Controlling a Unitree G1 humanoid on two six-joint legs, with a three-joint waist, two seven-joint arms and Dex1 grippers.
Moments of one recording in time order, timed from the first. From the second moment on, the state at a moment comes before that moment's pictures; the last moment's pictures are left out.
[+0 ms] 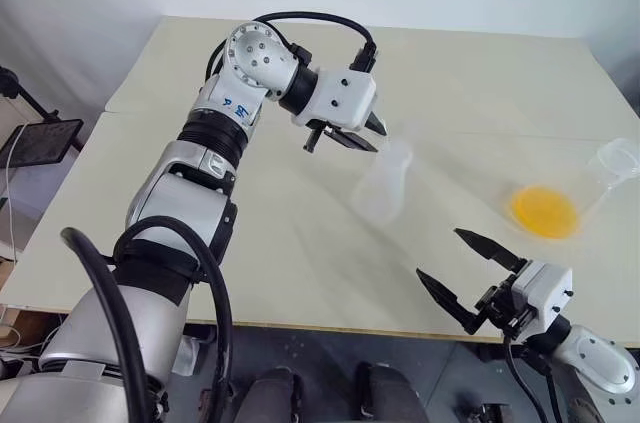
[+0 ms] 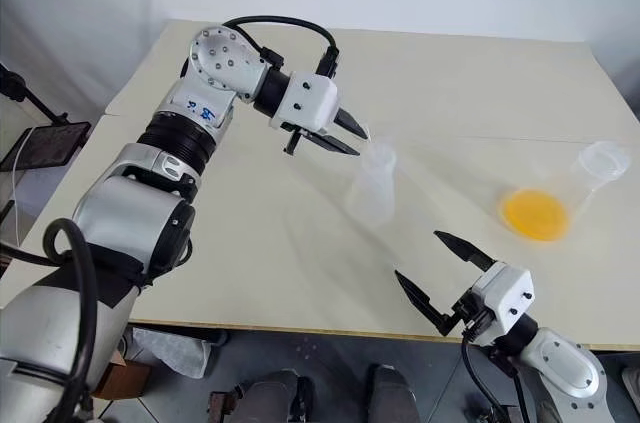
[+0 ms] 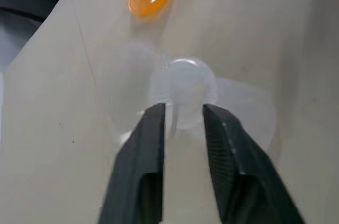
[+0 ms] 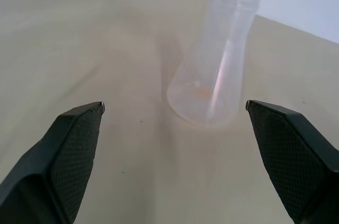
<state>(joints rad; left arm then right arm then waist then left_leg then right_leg) -1.52 0.27 -0.22 1.15 0.10 -0.58 -1.39 0.37 -0.49 -0.22 -0.54 0.42 -0.07 0.73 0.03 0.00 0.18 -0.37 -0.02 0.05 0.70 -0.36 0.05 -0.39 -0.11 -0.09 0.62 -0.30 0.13</state>
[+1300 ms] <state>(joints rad) -0.48 0.51 0.10 0.11 -0.47 0.22 -1.24 0.63 -0.28 -0.71 -0.44 0.55 -0.22 0.49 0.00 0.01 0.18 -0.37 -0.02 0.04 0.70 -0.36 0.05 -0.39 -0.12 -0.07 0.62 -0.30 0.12</state>
